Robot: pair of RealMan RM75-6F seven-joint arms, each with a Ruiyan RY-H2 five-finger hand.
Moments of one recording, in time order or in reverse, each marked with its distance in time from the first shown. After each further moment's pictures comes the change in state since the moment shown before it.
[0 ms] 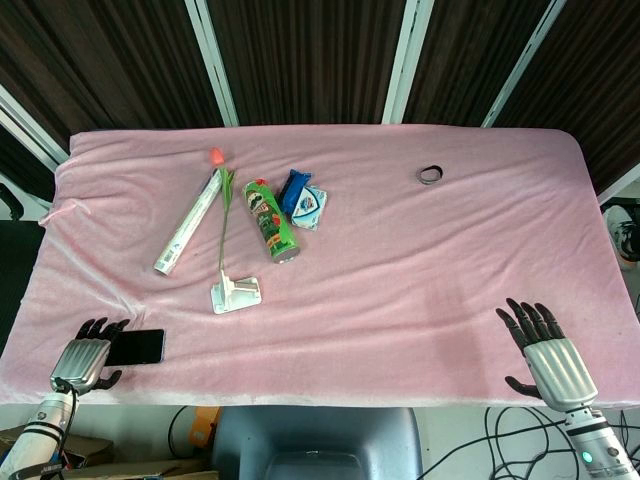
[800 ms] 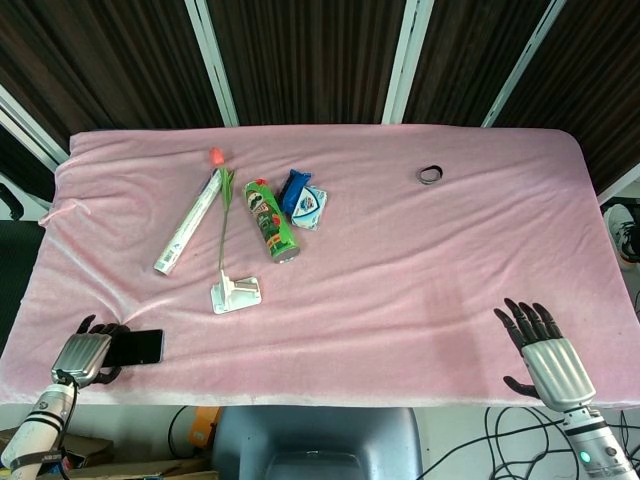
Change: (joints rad) left arm -0.044 0.012 0.000 0.023 -0.063 -0.090 0.005; right arm 0.003 -0.007 0.000 -0.001 -0.002 -0.005 -0.014
